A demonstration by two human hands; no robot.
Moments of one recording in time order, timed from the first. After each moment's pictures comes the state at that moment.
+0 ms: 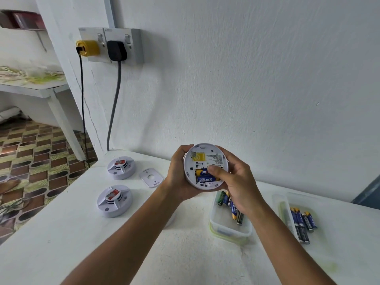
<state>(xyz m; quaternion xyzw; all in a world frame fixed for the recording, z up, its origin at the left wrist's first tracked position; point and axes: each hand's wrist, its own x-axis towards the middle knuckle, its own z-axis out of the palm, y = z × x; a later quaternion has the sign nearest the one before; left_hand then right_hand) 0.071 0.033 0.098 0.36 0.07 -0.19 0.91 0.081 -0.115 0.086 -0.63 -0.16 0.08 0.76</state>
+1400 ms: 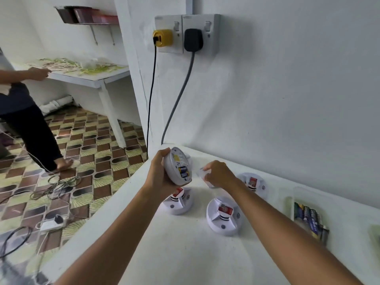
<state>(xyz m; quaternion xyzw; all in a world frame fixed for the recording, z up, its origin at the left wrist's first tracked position) 0.038 0.239 0.061 0.37 0.23 0.03 0.90 0.159 0.101 0.006 -0.92 -0.20 0.17 0.30</state>
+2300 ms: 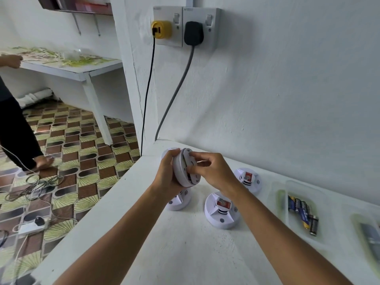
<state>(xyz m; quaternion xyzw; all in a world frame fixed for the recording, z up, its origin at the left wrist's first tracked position) 0.046 0.234 0.037 0.39 0.18 -0.02 0.90 0.089 0.101 0.055 -0.79 -0.21 0.13 0.56</state>
